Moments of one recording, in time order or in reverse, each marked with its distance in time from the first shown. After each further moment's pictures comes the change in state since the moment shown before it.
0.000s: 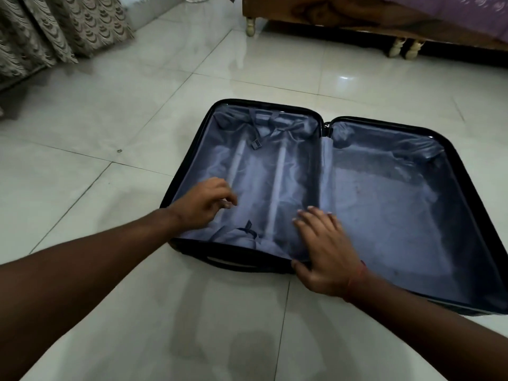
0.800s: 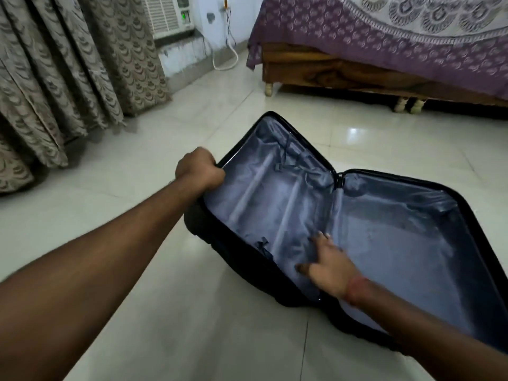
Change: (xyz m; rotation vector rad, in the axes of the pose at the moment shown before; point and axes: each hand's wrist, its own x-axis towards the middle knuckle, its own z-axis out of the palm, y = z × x) left_hand 0.090 0.042 -0.143 0.240 0.155 -1.006; right_hand 0.059 -0.014 -0.036 0.435 -0.173 0.397
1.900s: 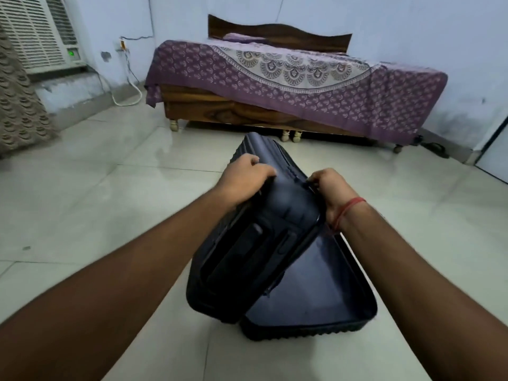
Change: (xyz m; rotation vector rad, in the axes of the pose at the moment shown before) left_hand -0.141 0.256 0.014 -0.725 -0.396 0.409; right_hand -0.082 0.050 -0.249 1.169 0.410 0.345
